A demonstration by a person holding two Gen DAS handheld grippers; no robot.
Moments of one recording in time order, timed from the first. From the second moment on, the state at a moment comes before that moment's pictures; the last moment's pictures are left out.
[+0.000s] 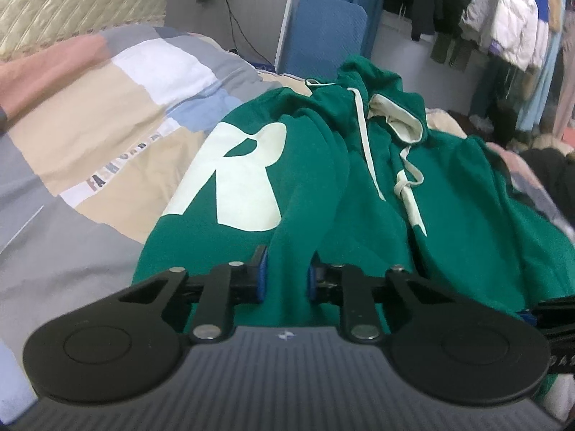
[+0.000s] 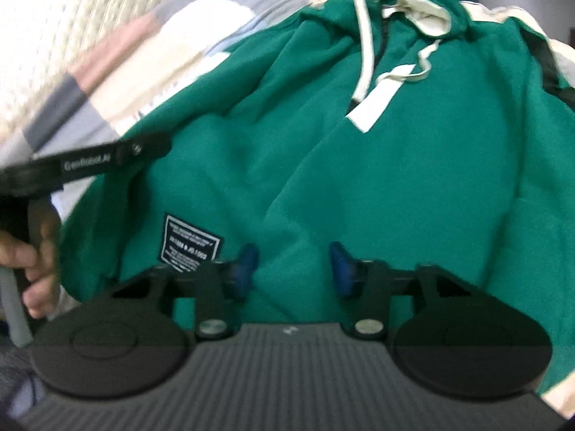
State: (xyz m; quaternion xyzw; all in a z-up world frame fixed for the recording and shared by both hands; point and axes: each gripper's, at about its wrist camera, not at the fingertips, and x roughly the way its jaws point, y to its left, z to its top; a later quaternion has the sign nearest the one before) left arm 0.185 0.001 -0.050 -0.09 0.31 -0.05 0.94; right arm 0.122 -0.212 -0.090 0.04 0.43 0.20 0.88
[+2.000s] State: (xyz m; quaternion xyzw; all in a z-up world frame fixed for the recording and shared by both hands) left arm 0.258 0.096 -0.009 -0.15 0.35 0.13 0.92; right arm 0.212 -0.531 -0.030 0.19 0.25 -0.13 0.94
